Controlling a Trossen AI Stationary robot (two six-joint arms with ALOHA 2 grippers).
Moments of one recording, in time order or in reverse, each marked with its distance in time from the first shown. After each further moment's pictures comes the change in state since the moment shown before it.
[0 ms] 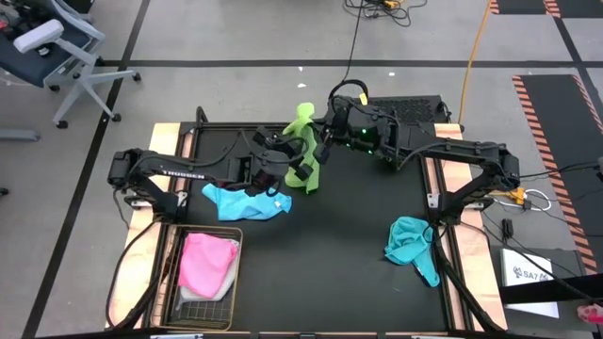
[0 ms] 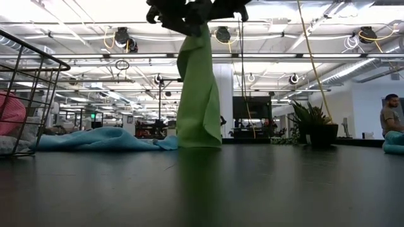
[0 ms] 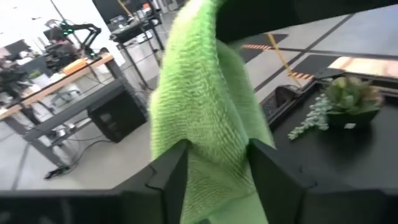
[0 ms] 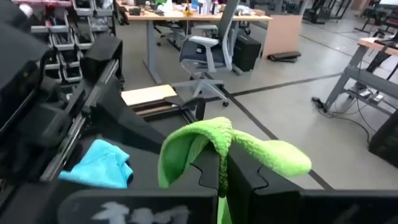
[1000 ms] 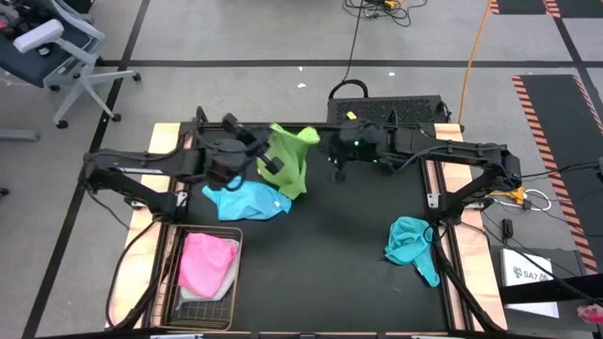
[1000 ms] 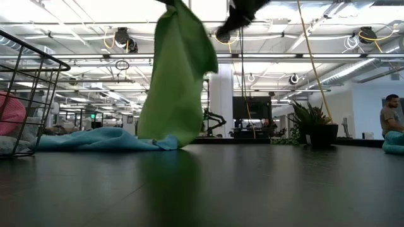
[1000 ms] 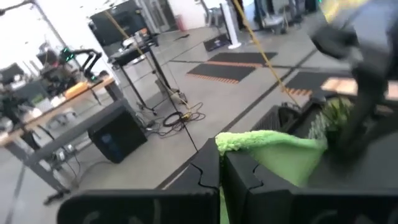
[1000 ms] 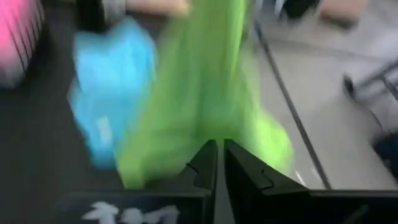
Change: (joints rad) left arm -0.040 -0.277 0.000 -0.173 0.015 0.096; right arm 0.029 -0.004 -0.003 -0.380 -0.074 -0.236
